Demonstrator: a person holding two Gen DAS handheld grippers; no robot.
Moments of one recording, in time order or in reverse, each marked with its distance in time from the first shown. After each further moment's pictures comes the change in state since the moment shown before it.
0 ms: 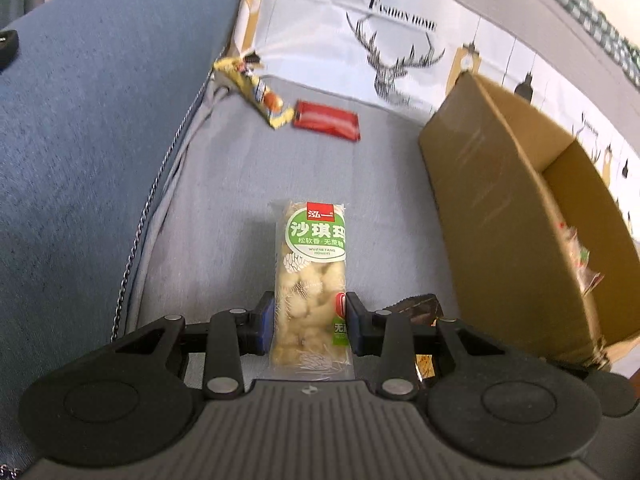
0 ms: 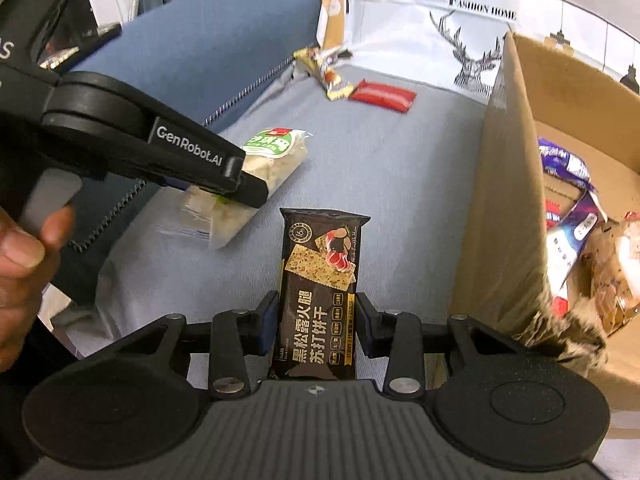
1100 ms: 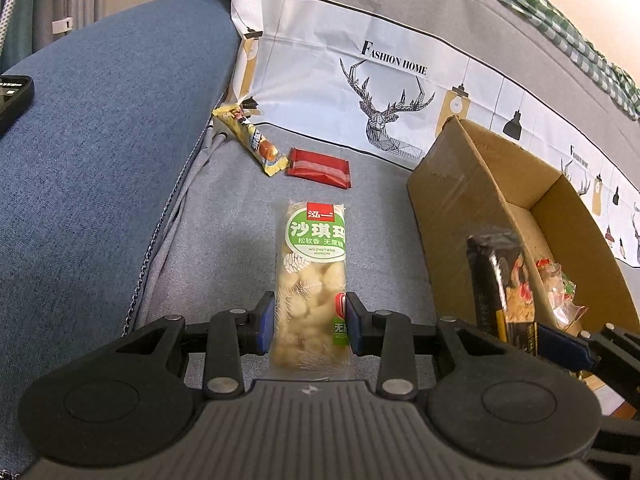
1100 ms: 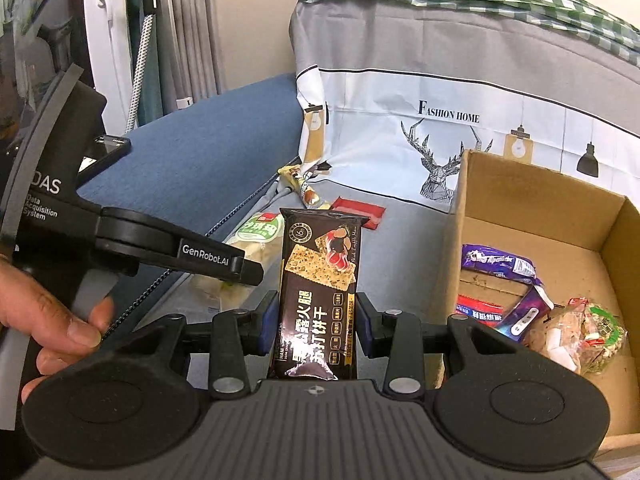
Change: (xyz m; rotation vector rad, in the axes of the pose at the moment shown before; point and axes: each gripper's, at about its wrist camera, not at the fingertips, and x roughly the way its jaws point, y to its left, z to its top) left arm -0.017 -0.003 0.006 -0.006 -0.118 -0.015; right arm -0.058 0.000 0.027 0.005 -0.247 -0.066
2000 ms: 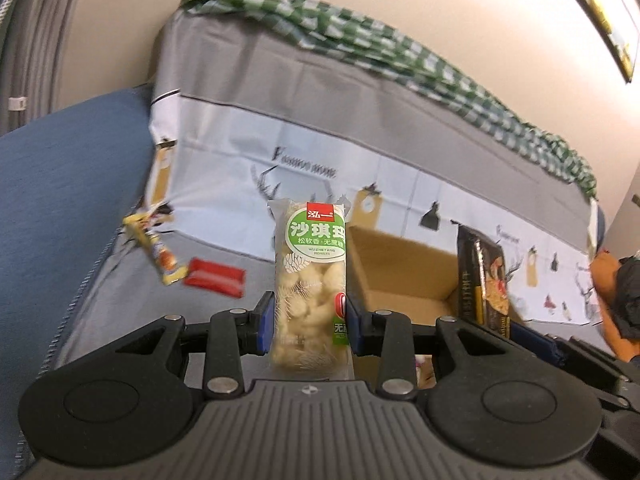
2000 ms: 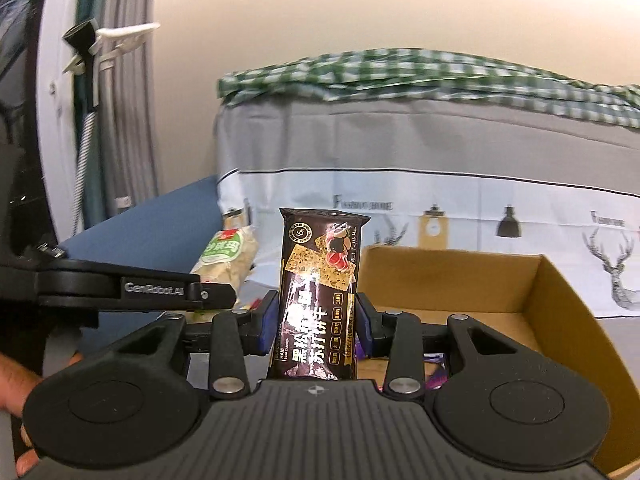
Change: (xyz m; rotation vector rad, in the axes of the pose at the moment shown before) left arm -0.032 -0.080 0.018 0.001 -0.314 -0.178; right arm -0.050 -0.066 0.022 0.085 -0.280 -0.166
